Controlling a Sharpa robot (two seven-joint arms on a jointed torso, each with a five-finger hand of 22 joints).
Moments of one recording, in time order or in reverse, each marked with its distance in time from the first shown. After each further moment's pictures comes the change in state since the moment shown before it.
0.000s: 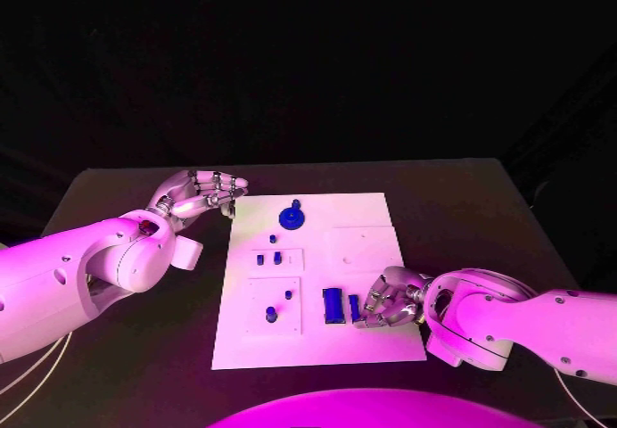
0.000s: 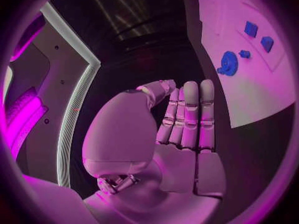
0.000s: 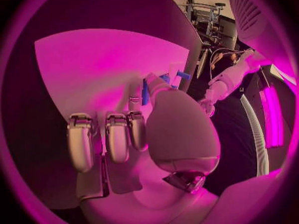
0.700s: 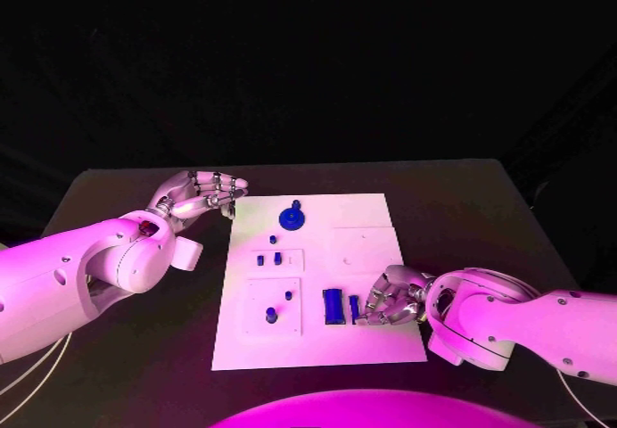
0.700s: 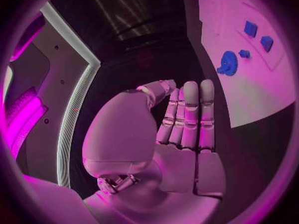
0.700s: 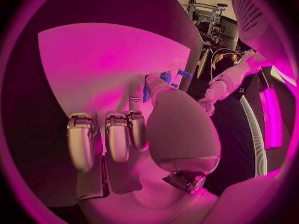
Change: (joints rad) left arm 0.000 -0.002 0.000 0.001 0.000 0.000 0.000; left_hand 0.000 0.000 0.006 0.000 0.000 0.000 0.000 0.000 -0.001 0.000 0.000 0.000 -0.001 0.000 0.000 0.000 -0.001 0.000 0.000 0.000 0.000 0.000; right arm 0.002 -0.010 0.001 -0.002 -0.018 -0.008 0.006; right_hand -0.042 0.005 0.001 0.026 -0.009 0.008 -0.001 -0.013 -0.014 0.000 0.000 0.000 0.000 0.000 0.000 0.000 0.000 0.000 0.000 0.000 0.000 0.001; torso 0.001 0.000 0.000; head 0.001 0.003
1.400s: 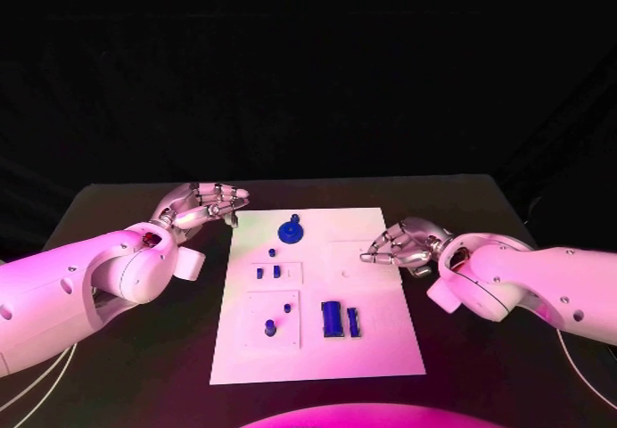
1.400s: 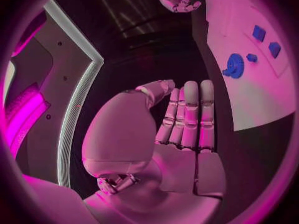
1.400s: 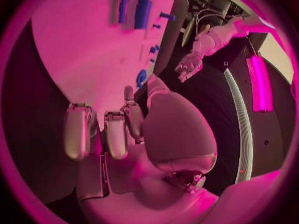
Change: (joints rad) left arm -0.006 0.025 -0.002 -0.037 0.047 0.016 0.025; left_hand -0.018 -0.002 -0.007 0.007 0.000 -0.011 0.011 0.006 -0.003 -0.011 0.004 0.012 -0.005 -0.059 0.008 -0.027 -0.016 0.000 -0.038 0.010 -0.032 -0.013; right arm 0.134 0.004 0.004 -0.193 0.308 -0.111 0.367; right_hand 0.075 0.039 -0.205 -0.006 0.087 -0.110 0.056 -0.058 -0.006 -0.062 0.047 -0.292 0.005 0.000 0.033 -0.088 0.000 0.041 0.002 0.032 -0.302 0.000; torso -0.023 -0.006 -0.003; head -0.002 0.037
